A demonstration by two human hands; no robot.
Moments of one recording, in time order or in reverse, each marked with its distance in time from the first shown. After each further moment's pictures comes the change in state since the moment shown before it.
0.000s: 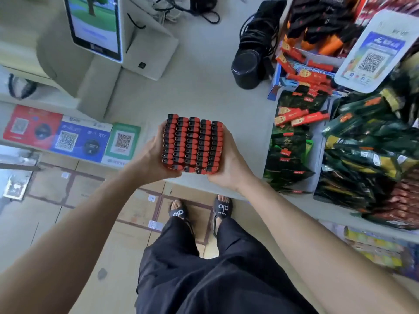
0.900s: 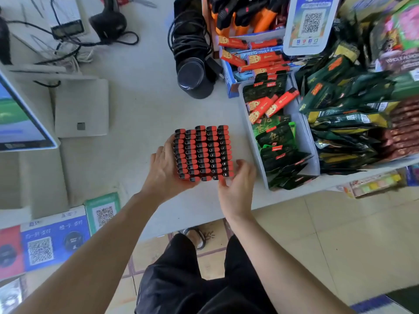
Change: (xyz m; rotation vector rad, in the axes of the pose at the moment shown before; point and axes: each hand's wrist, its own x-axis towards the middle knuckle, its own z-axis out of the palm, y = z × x) left_hand 0.114 0.001 0.021 0.183 -0.116 0.185; right_hand -0.002 0.010 0.049 0.004 0.891 0.746
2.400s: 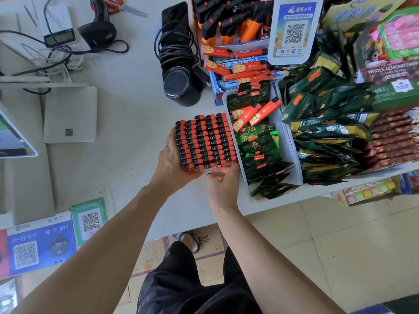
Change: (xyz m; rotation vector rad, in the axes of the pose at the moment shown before) left_hand 0.043 0.039 0.027 -0.223 0.068 -0.028; right_hand 0.021 -0.039 -0.023 0.433 -0.133 0.352
